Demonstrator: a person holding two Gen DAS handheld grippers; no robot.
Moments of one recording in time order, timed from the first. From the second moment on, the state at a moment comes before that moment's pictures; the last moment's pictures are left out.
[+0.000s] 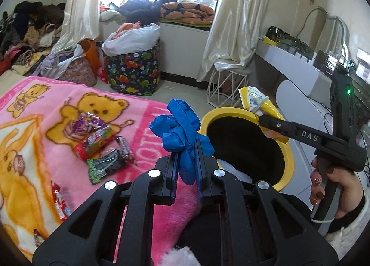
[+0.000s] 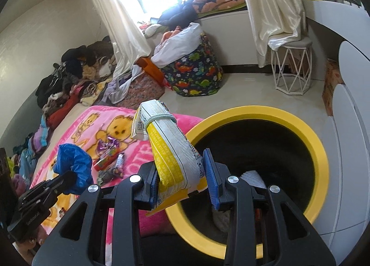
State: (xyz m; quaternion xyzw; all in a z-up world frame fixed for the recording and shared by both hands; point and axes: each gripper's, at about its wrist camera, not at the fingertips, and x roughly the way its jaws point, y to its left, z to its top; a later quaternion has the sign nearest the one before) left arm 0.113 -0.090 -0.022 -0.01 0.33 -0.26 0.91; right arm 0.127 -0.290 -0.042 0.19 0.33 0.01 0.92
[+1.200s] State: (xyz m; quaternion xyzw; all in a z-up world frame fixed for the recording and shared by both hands) left arm 0.123 -0.212 -0.070 0.08 0.37 -0.35 0.85; right arm 0.117 -0.377 -0.083 0.25 0.34 -0.09 0.90
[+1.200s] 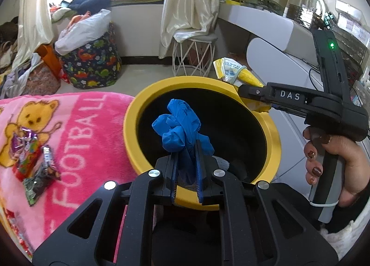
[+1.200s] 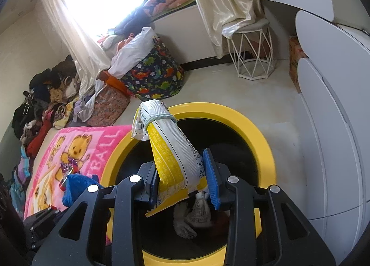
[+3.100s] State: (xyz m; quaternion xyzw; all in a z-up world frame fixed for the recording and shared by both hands) left arm 0.161 -0.010 -0.016 -0.04 0.30 -0.15 0.94; right arm 0.148 -0.216 -0.045 0.12 0.33 0.03 0.93
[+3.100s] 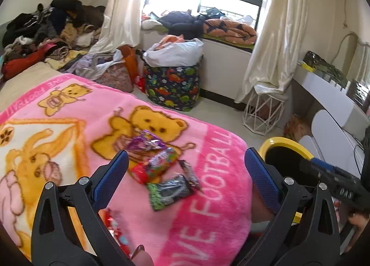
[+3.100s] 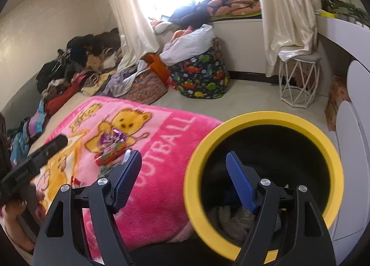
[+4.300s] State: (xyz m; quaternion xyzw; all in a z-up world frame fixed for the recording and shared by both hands) left arm 0.272 0.023 -0.098 0.00 0.47 -0.18 0.86; right arm 0.300 -0.099 -0.132 0.08 0.50 0.14 0.85
